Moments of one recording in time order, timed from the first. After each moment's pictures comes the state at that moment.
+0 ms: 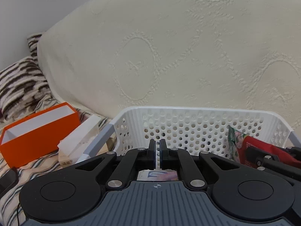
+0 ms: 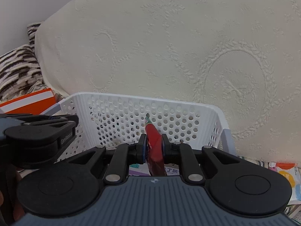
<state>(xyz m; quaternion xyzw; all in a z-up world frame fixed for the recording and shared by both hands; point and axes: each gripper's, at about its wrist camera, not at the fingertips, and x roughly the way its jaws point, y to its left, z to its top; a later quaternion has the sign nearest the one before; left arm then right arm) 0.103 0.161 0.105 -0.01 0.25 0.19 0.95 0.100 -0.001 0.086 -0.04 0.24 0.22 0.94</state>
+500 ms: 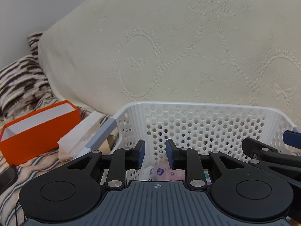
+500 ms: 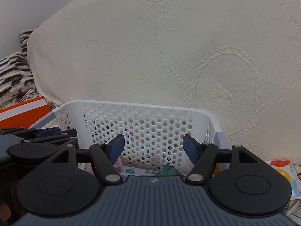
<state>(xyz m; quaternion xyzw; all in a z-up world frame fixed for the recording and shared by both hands) 0.099 0.164 0.098 -0.01 0.25 0.19 0.95 0.095 -0.004 0.088 -0.02 0.22 0.20 0.96</state>
